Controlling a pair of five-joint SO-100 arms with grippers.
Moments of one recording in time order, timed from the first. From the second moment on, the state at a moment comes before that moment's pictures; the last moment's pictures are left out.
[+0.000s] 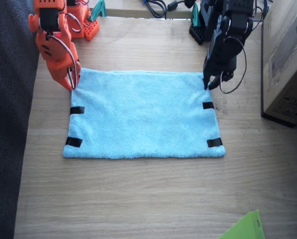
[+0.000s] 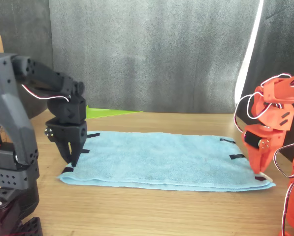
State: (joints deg) arm 0 76.2 86.7 113.2 76.6 95.8; arm 1 93.6 86.8 111.3 77.3 68.4
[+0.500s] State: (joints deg) arm 0 72.2 89.1 108.3 82.1 96.7; arm 1 102.4 91.8 106.3 85.1 68.6
